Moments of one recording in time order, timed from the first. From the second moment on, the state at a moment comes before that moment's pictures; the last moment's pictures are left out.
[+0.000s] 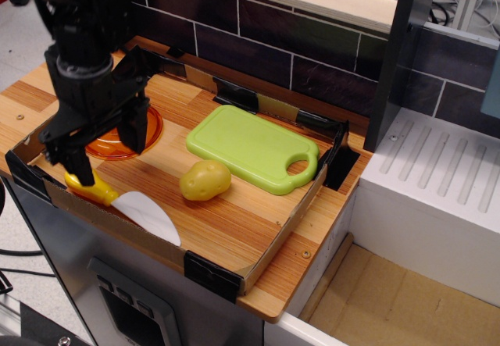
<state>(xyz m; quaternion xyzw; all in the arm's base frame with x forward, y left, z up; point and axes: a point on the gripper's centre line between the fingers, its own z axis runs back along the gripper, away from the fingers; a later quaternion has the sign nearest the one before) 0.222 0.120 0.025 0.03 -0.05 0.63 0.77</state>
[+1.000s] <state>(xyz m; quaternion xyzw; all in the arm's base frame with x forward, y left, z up) 0.220 0.120 0.002 0.04 -0.03 0.59 0.80</state>
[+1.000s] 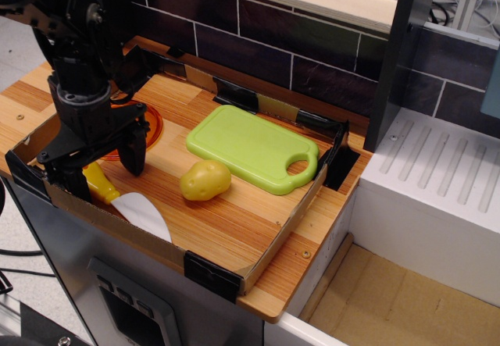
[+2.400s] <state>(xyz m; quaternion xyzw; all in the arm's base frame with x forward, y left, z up) 0.223 0.103 0.040 0.03 0.08 0.65 0.76</state>
